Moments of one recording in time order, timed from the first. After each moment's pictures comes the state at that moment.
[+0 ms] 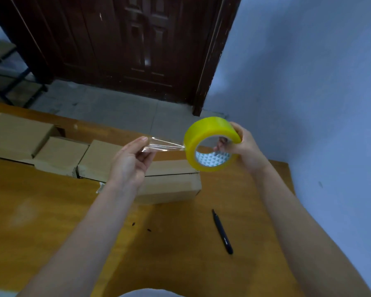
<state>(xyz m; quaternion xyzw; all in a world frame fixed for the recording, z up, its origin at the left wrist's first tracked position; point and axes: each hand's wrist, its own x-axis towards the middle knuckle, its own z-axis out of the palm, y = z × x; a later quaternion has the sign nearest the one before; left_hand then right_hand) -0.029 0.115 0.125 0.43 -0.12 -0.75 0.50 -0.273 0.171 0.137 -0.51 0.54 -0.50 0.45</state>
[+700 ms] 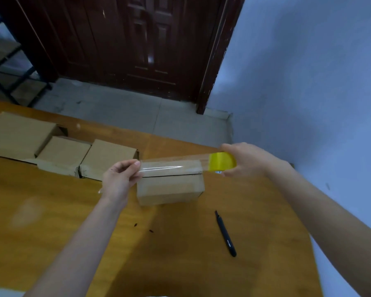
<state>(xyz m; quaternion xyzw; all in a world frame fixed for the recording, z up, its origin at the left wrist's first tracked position) 0.010 0.115 0.050 0.56 -0.29 -0.65 0.43 -0.297 0.169 0.133 -0.71 0.68 0.08 0.17</state>
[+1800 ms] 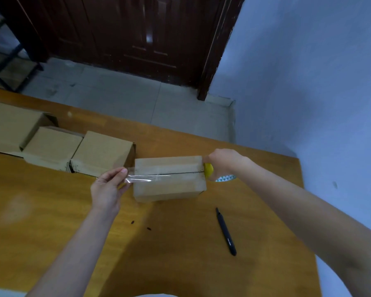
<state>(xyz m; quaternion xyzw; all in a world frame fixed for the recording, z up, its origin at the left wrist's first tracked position) 0.024 0.111 -0.008 0.58 -0.20 -0.64 0.46 -0.268 0.116 0.053 -0.69 0.63 0.30 0.19</state>
